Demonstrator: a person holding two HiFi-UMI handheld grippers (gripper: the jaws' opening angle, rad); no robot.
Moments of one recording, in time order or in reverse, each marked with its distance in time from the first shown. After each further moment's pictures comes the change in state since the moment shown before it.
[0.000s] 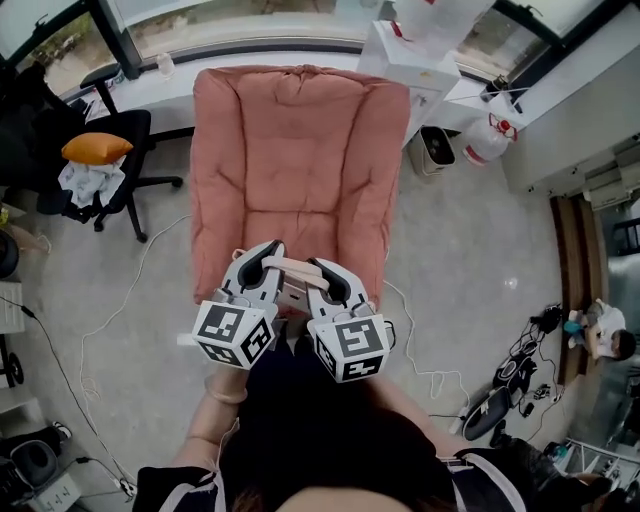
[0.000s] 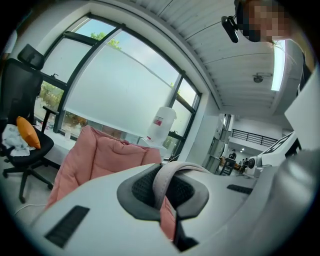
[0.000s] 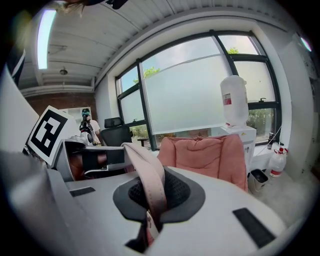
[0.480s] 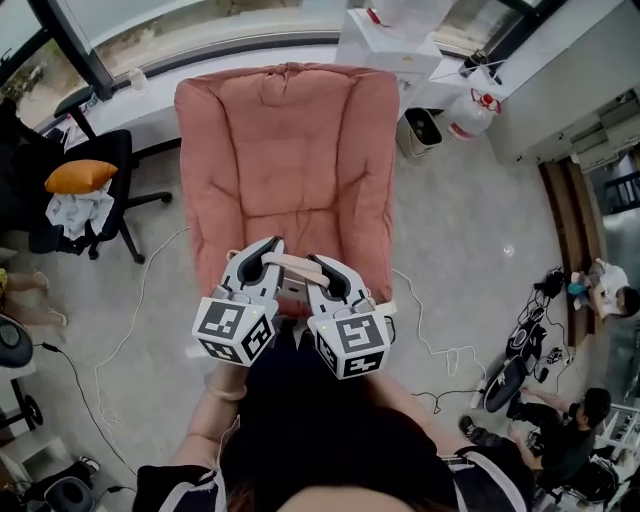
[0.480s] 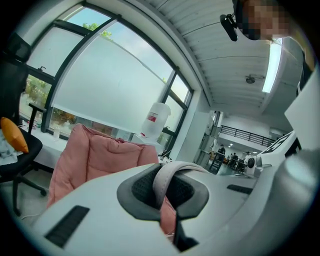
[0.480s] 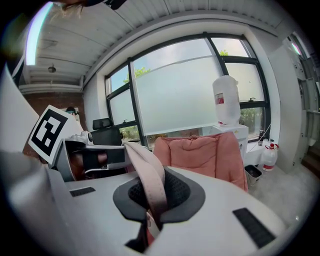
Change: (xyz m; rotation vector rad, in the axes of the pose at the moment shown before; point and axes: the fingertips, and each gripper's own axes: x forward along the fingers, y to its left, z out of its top) left arm 0.014 0.042 0.010 0.035 0.065 -0.125; right arm 0.042 0.013 0.003 0.056 -0.012 -0.120
